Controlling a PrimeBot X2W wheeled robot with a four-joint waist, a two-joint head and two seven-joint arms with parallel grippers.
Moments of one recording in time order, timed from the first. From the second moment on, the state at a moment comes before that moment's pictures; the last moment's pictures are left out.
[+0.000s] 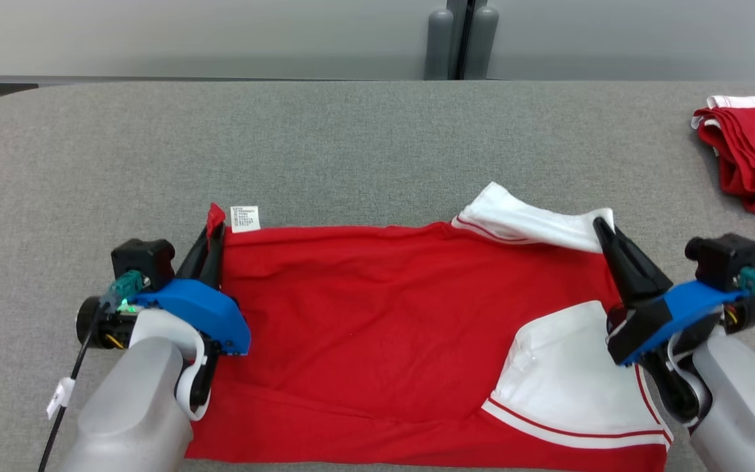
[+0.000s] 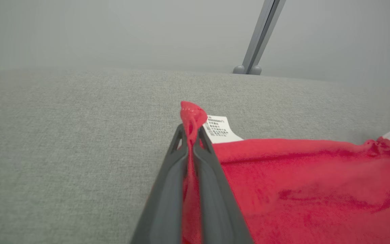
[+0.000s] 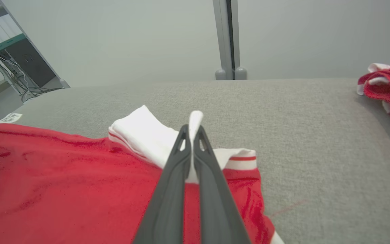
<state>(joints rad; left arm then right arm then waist) -0.63 0.22 -0.54 0.88 -0.65 -0.06 -0.26 -0.56 -0.39 0.51 0.63 0.73 0.13 -0.26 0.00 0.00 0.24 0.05</state>
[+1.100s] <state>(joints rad) -0.25 0.15 -0.29 0.64 -0.49 -0.02 -0.26 0.03 -0.33 0.24 0.31 0.64 0.13 -0.24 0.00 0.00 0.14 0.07</state>
